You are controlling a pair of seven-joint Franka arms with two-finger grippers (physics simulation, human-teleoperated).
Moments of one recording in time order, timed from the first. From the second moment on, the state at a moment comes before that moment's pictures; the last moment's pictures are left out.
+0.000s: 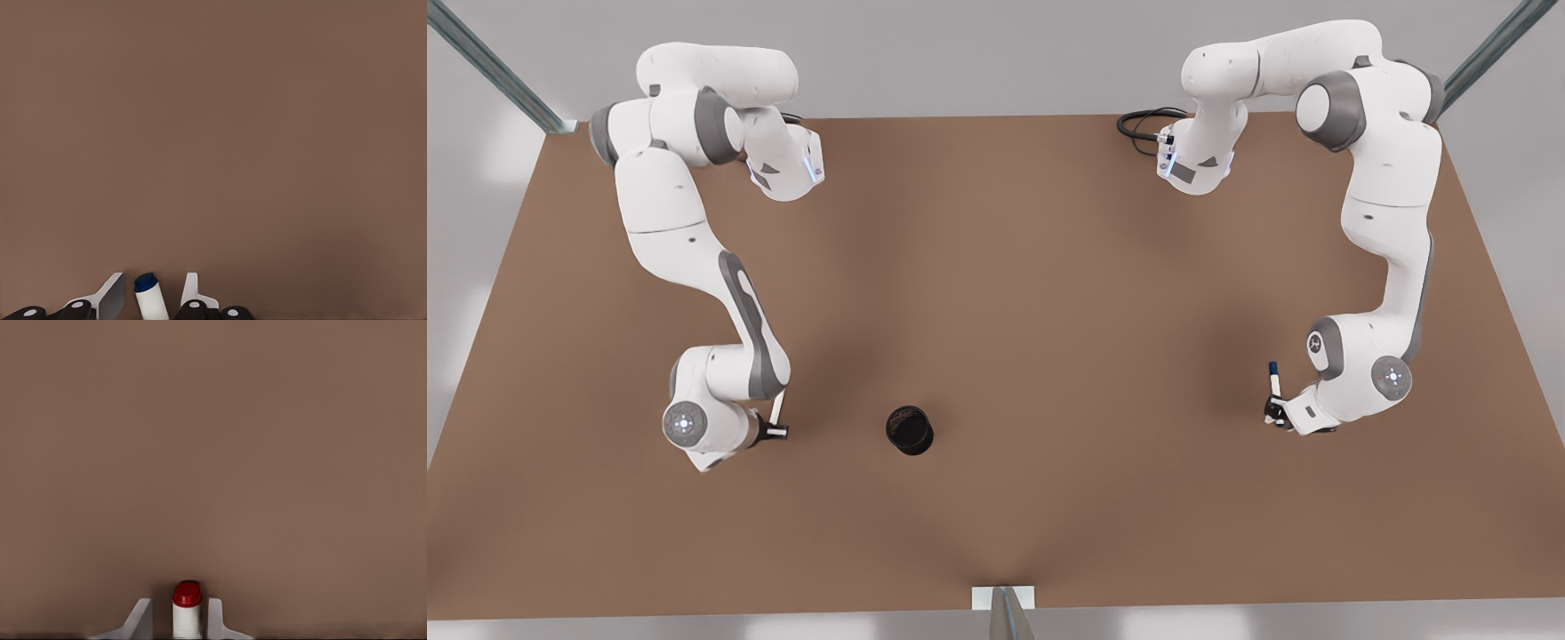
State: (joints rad) left arm 0.32 0.72 -0.20 -1.74 0.09 2.44 0.50; right arm 0.05 0.78 0.01 -1.58 0.02 2.20 0.17
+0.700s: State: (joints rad) left arm 0.30 0.68 -0.20 -1.71 0.10 2.40 0.51; right arm 0.13 0.55 0.16 -1.47 0.00 2.22 0.19
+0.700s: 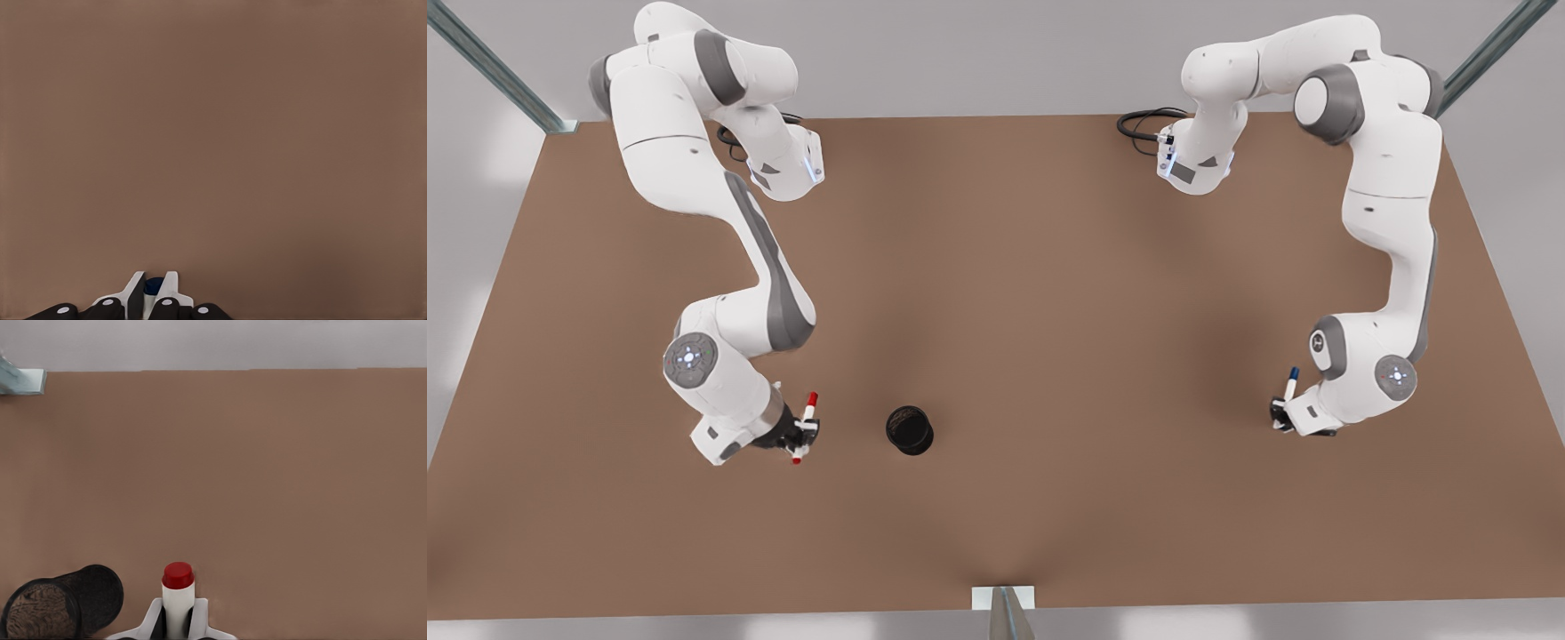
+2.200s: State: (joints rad) left arm 0.00 0.66 -0.54 -1.35 -0.11 2.09 0.31; right arm -0.07 0.14 0.19 -1.52 -0.10 2.21 0.21
